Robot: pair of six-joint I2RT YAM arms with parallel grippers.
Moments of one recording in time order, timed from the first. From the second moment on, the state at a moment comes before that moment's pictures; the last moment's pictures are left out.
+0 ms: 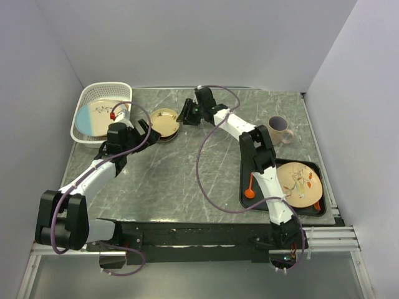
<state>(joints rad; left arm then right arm) -0.17 1.29 0.70 0.13 0.17 -0.65 0.50 2.47 2.09 -0.28 -0.32 0.72</state>
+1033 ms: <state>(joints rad) -0.18 1.37 0.70 0.15 0.16 -0.66 0.49 2.49 1.99 -0.15 -0.37 0.77</state>
